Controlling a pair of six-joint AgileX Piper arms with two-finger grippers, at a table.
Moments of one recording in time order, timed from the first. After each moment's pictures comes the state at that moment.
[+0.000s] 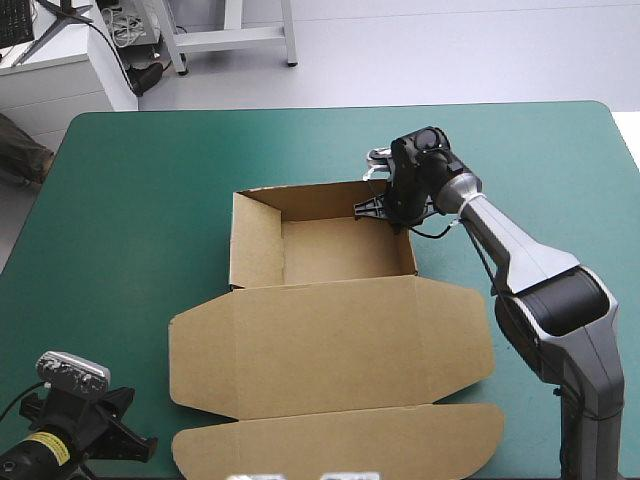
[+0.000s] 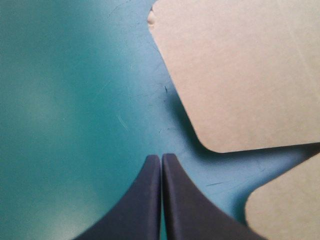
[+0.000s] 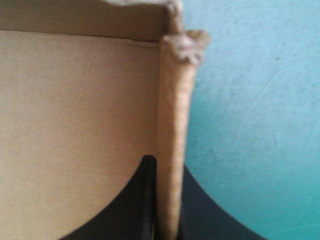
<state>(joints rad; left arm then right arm) -0.38 0.30 -0.50 0.05 1.07 -0.06 0.43 2.05 -1.89 -0.03 1.22 0.26</state>
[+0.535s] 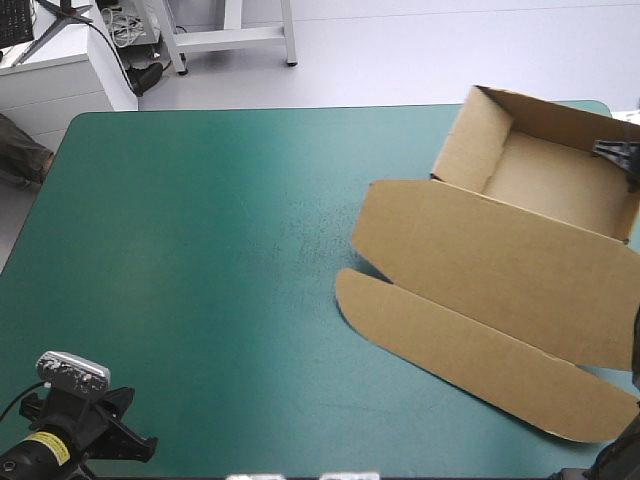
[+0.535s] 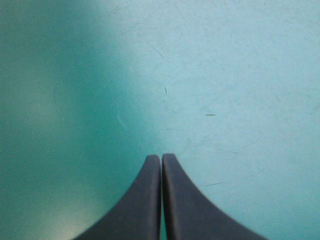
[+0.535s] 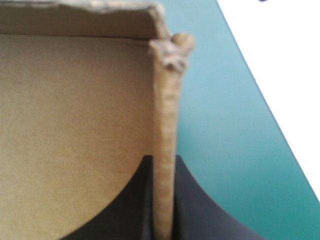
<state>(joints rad) -0.38 0.30 -0.50 0.05 1.07 -0.06 -0.37 1.84 -1.89 -0.03 1.24 0.11</state>
